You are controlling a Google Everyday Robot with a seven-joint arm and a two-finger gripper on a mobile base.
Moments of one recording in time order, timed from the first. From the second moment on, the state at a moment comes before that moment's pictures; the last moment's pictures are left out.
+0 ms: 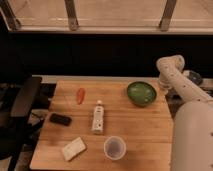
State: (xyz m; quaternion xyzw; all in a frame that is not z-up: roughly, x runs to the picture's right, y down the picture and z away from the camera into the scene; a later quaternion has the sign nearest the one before) arm 0.387 0.049 0.917 -0.31 0.11 0.09 0.94
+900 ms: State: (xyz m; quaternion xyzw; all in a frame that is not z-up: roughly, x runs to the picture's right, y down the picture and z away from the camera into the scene) arm 0.327 0.064 0.926 -0.36 0.09 0.03 0.93
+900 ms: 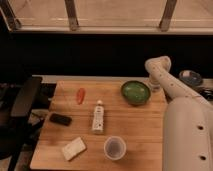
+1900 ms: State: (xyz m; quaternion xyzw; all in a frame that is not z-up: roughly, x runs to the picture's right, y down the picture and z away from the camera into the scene) arm 0.220 0.052 0.919 -0.38 0.07 -0.07 0.92
